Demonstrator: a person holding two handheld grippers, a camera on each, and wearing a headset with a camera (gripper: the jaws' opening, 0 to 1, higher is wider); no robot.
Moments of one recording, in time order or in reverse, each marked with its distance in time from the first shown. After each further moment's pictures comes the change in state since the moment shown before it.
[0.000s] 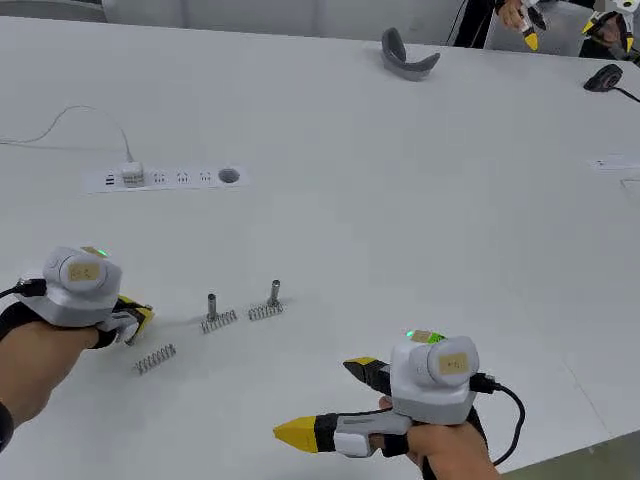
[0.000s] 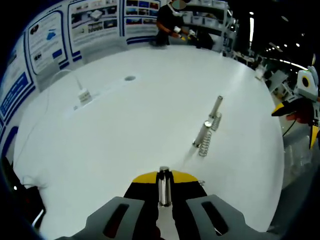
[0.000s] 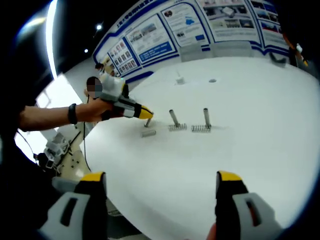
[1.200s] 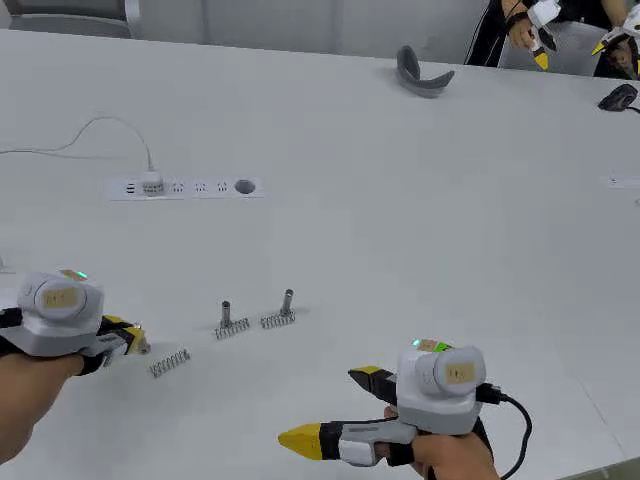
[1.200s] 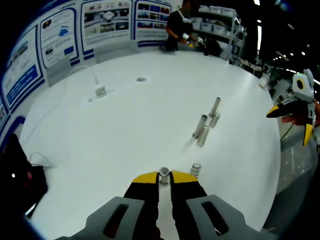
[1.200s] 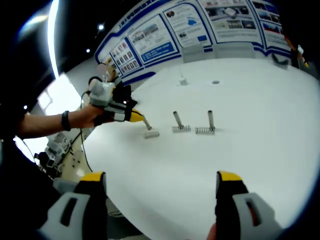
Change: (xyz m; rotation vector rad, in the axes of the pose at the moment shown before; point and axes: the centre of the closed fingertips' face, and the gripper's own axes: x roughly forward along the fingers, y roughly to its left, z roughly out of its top) left arm -0.035 0.004 -0.019 -0.068 -0.043 0.043; right arm 0.003 0.007 0.004 -0.010 -0.003 0.014
